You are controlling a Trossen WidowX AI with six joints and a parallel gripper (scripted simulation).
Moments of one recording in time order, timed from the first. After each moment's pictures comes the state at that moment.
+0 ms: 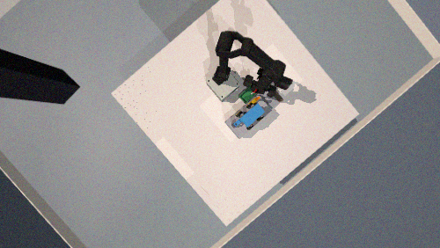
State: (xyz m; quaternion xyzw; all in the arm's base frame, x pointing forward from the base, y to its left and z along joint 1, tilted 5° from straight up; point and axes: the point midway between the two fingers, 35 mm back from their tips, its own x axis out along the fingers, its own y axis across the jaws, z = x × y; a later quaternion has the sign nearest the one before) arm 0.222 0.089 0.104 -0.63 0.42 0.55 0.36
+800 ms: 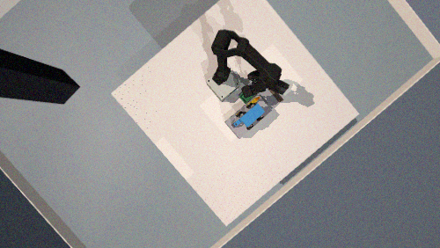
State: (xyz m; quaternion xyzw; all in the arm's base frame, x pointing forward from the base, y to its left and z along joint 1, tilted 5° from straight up) arm 0.222 0.084 0.103 -0.71 0.15 0.67 0.16
